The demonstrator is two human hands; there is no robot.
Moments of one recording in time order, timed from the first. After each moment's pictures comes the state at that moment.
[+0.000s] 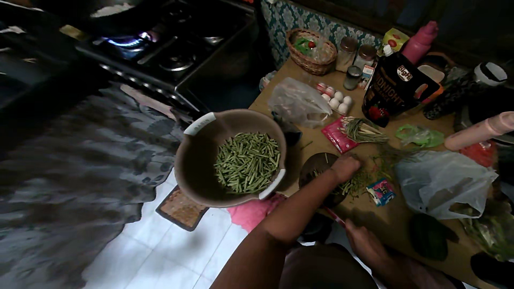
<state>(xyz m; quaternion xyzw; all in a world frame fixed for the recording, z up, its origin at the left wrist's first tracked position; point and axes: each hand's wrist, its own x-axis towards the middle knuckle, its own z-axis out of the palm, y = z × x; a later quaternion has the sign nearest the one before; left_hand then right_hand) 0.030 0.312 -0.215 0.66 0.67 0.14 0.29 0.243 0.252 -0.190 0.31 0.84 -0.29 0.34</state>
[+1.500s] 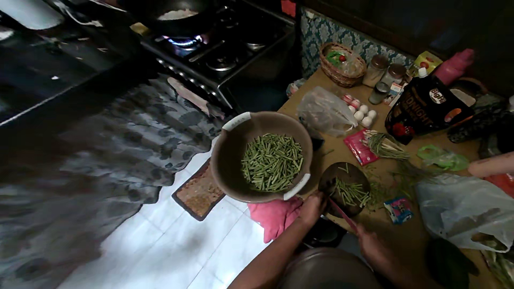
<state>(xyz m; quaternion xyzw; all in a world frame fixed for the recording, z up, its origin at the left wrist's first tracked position) 0.021 0.131 -0.282 0.36 0.84 0.26 0.33 0.193 0.246 -0.172 0.33 0.81 -0.26 0.41</state>
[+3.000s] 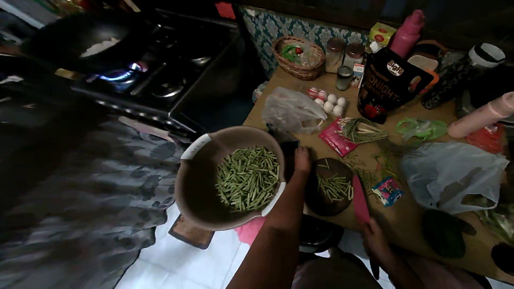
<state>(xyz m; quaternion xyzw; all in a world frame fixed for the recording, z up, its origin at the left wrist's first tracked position) -0.075 0.274 -0.304 0.31 0.90 0.21 0.22 0.260 0.257 -0.253 0.55 0.61 -0.56 0.06</state>
